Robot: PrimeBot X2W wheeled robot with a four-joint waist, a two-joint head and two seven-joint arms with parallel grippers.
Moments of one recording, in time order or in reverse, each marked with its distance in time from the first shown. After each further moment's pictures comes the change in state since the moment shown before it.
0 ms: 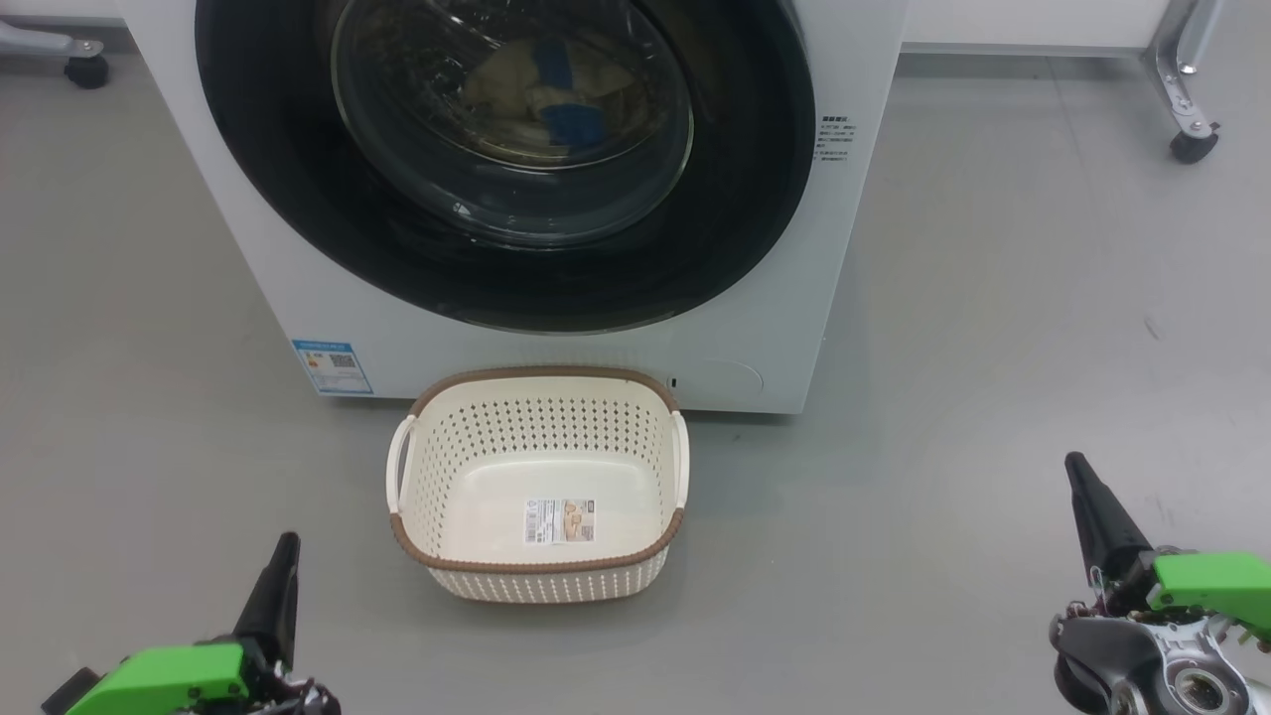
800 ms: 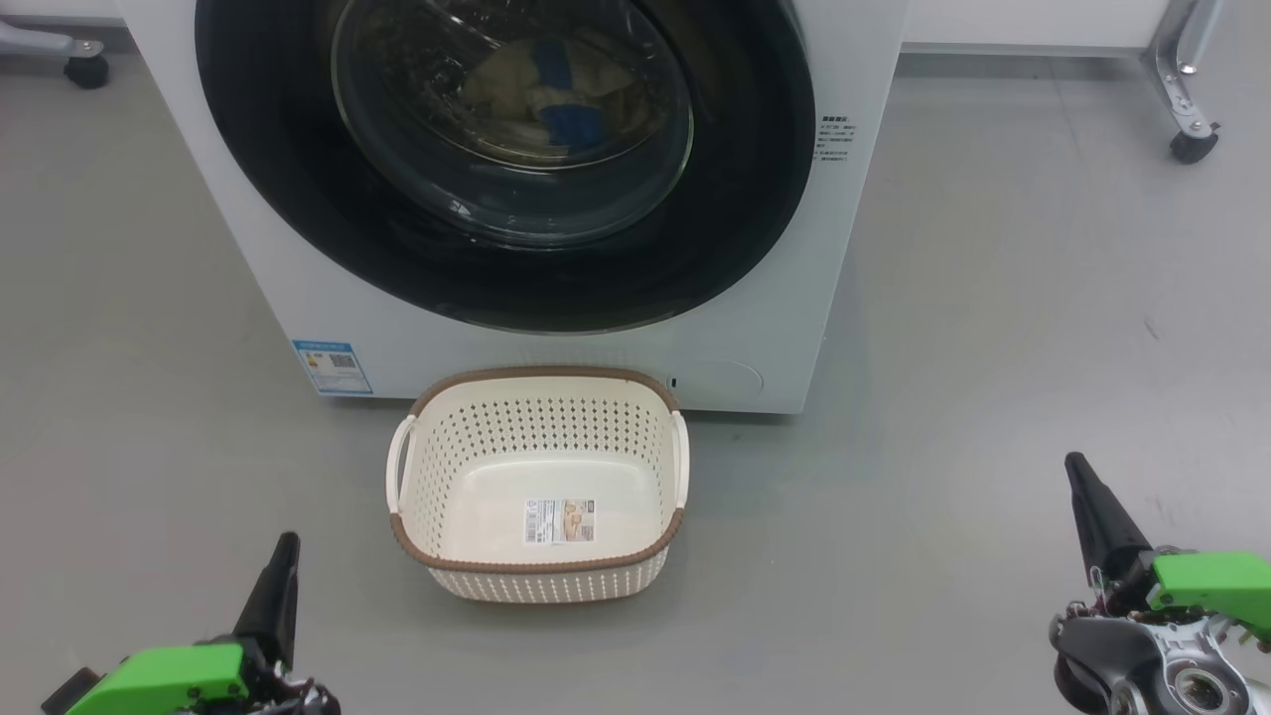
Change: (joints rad) left arm 0.000 0.000 0.000 0.000 0.000 0.000 0.000; right arm 0.000 0.000 0.000 0.000 0.000 0.000 0.000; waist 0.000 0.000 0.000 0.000
